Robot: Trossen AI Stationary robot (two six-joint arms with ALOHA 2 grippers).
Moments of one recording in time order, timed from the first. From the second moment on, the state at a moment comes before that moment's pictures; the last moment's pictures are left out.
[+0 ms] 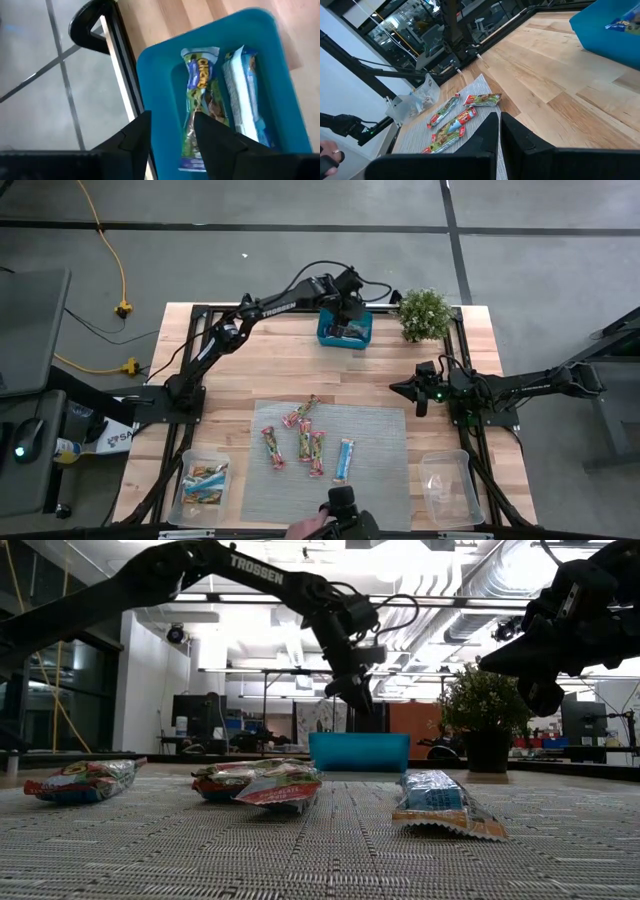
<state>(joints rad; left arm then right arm) 0.48 2.41 2.36 -0.86 -0.03 0.94 0.01 0.47 0.01 0.31 0.12 0.65</state>
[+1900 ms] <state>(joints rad) -0.01 1.71 2.36 -1.34 -0.27 0.35 0.01 0.47 0.01 0.31 0.12 0.65</state>
